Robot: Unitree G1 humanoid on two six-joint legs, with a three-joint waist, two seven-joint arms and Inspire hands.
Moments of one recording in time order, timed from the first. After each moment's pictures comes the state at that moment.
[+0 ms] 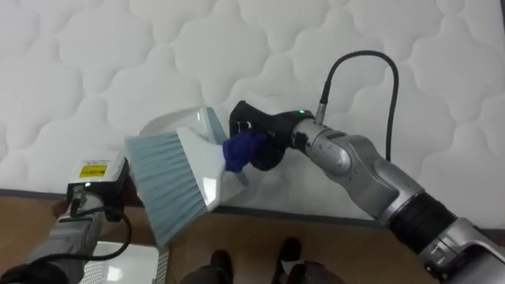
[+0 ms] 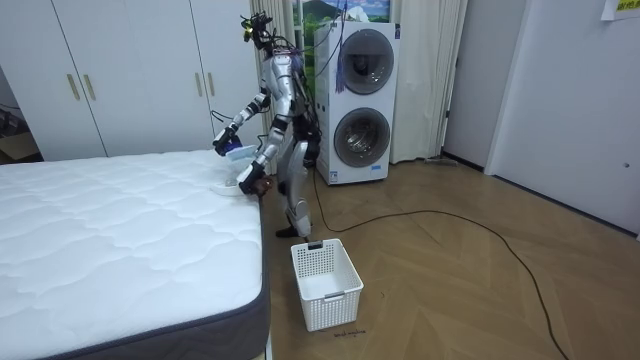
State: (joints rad) left arm -0.35 0.53 -0.50 1.00 0.83 0.04 0.32; right arm -0.57 -0.37 0.64 0.39 -0.50 -0.02 0.20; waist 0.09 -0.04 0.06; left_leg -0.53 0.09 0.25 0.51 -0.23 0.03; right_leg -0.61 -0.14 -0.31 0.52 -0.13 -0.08
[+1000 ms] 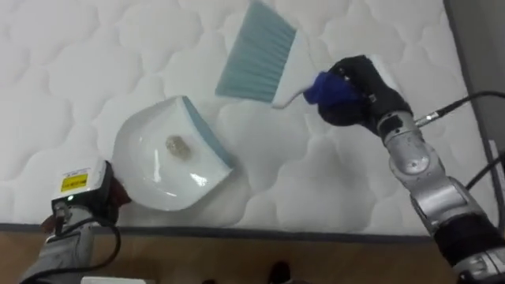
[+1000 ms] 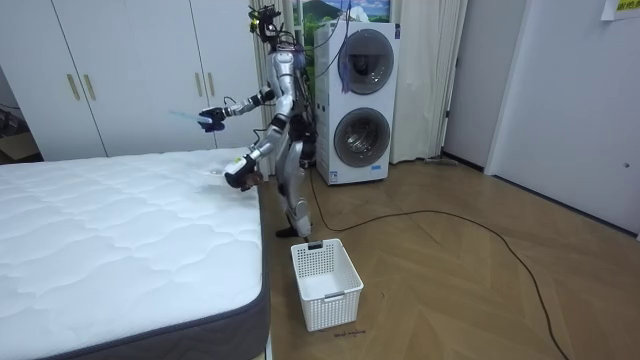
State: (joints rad) left arm -0.24 0.49 -0.25 0.94 0.84 -0.02 0.46; right arm -0.36 -0.44 0.15 0.50 -0.11 -0.13 -0.22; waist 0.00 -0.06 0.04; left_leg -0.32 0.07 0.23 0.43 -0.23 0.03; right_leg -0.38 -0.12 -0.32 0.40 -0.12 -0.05
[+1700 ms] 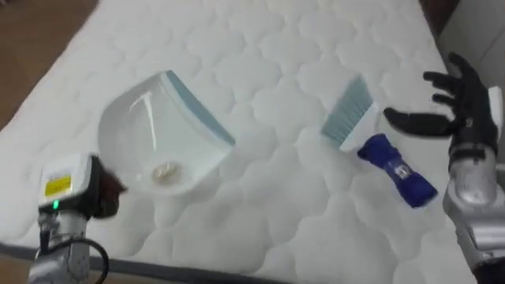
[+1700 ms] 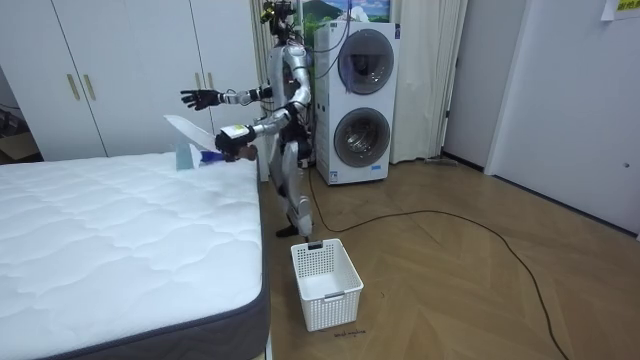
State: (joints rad) left arm 0.01 0.46 -0.07 0.48 0.83 -0.01 0.44; right arm -0.15 -0.46 -0.07 0.36 0.11 -0.13 -0.39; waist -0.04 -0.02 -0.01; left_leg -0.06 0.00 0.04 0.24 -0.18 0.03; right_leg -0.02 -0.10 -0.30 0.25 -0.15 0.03
